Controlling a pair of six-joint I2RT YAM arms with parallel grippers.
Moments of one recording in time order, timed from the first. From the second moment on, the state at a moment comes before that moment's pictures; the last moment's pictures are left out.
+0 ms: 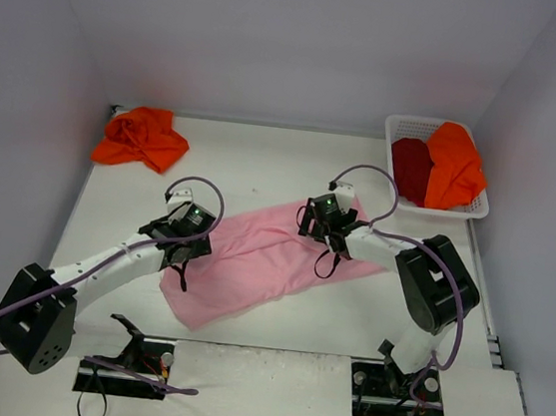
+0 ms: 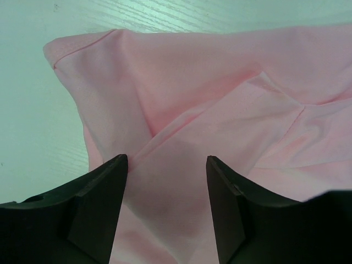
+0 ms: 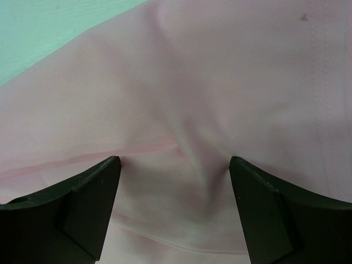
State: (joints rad) left arm -0.55 1.23 0.72 -0.53 -0.47 -0.77; right arm 0.56 1.75 0.88 0.00 0.36 0.59
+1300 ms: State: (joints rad) left arm -0.74 0.90 0.71 -0.72 -0.43 -0.82; right arm 0.56 1.73 0.87 -0.01 0.36 0.58
